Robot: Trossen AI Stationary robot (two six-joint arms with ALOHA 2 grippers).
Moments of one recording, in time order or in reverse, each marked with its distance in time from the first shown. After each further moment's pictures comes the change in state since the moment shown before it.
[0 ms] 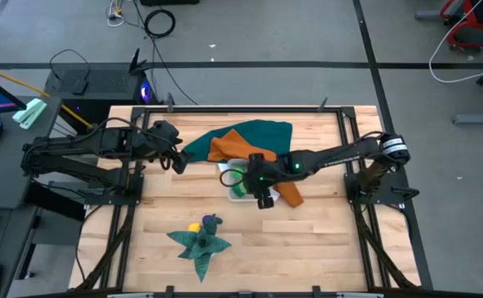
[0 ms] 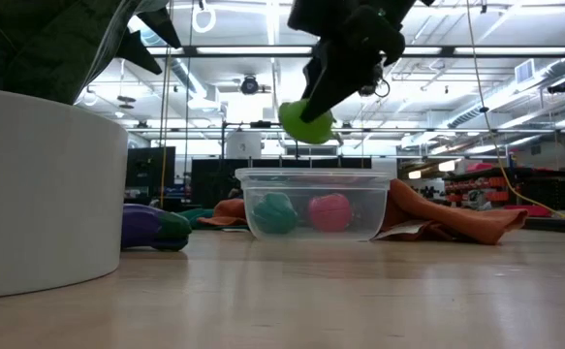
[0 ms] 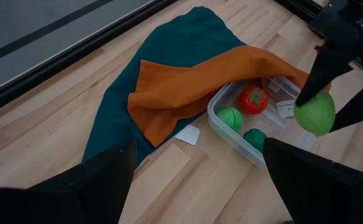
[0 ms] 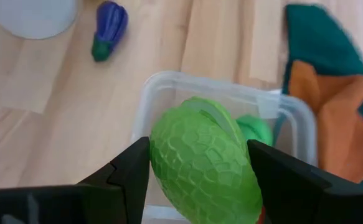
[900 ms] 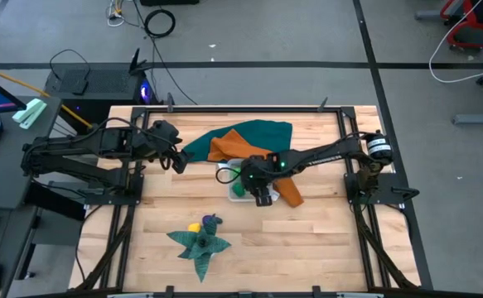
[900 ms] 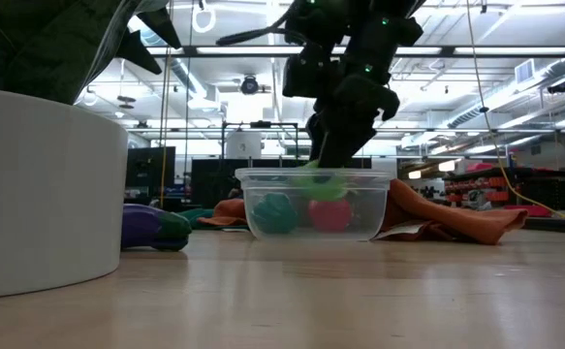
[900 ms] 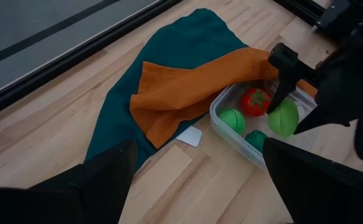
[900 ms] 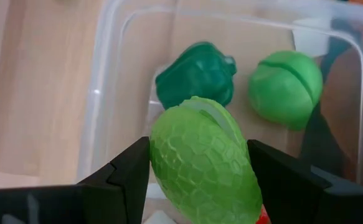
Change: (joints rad) left arm 0.000 0.000 0.000 0.000 -0.010 0.000; right arm -0.075 0.138 0.000 -0.056 -0.081 0.044
